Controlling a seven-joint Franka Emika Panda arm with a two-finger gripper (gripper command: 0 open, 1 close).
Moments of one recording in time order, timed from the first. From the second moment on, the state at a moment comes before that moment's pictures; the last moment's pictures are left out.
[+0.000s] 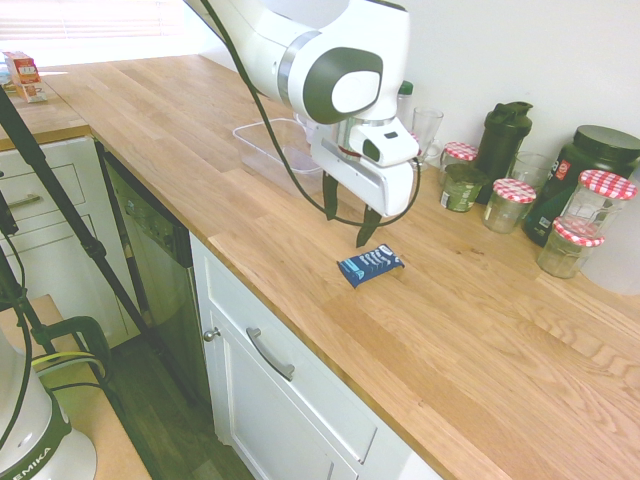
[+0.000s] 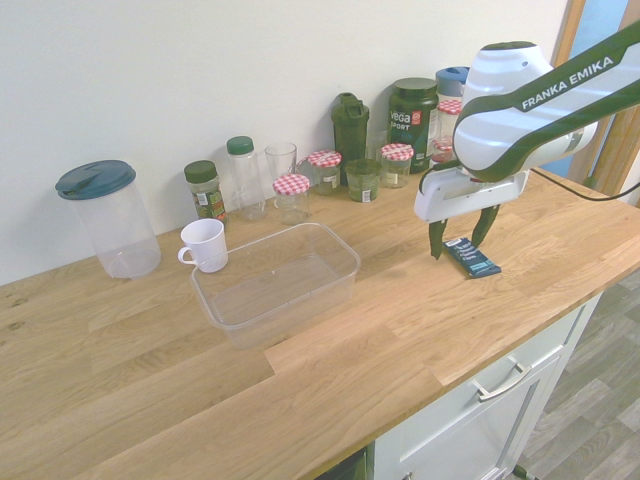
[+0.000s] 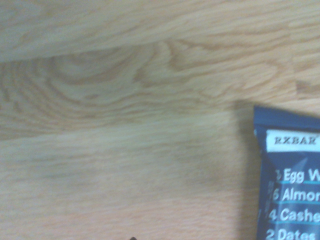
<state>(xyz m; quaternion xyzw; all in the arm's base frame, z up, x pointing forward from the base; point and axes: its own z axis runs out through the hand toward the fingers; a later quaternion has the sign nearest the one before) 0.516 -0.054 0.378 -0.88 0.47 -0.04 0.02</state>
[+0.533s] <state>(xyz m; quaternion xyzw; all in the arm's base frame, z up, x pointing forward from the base) 0.541 -0.078 0.349 -0.88 0.48 -0.03 -0.01</state>
